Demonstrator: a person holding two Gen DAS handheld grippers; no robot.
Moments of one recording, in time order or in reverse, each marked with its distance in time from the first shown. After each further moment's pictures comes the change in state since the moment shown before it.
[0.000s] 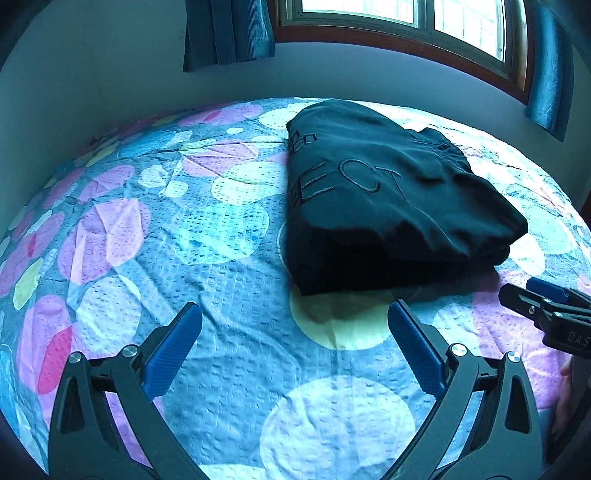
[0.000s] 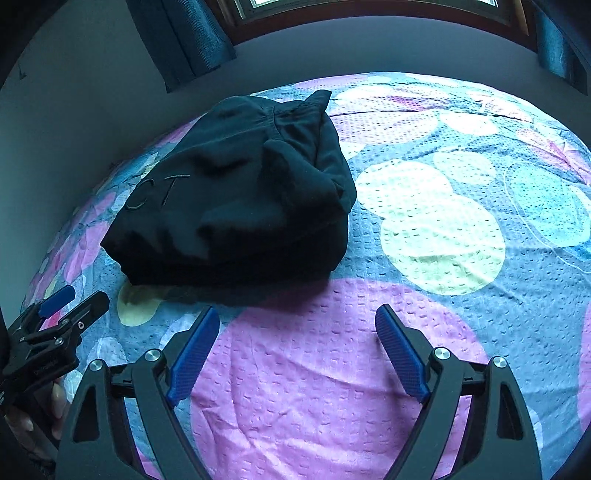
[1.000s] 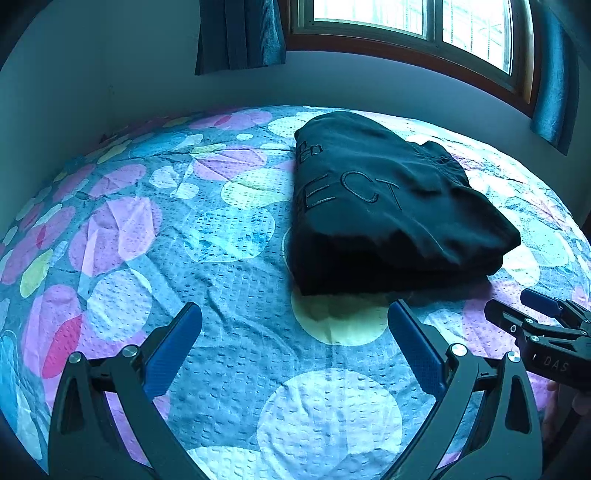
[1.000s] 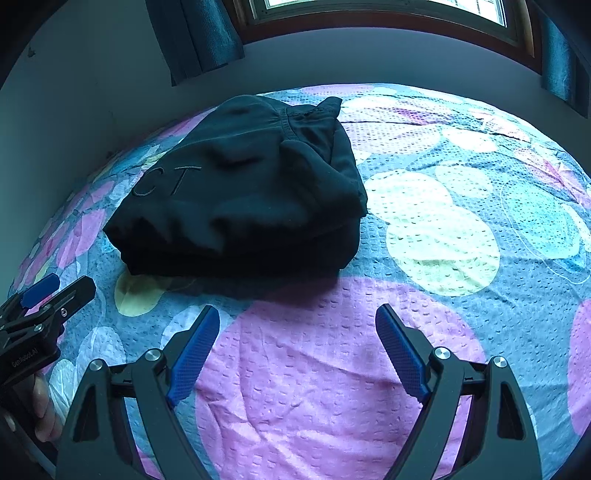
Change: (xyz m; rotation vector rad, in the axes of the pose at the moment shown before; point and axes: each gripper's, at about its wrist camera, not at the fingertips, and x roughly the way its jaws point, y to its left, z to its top) left arm -0.014 -0.001 0.001 -0.040 -0.029 0.017; right arm -0.004 0.021 -0.005 -0.042 -0.019 -0.045
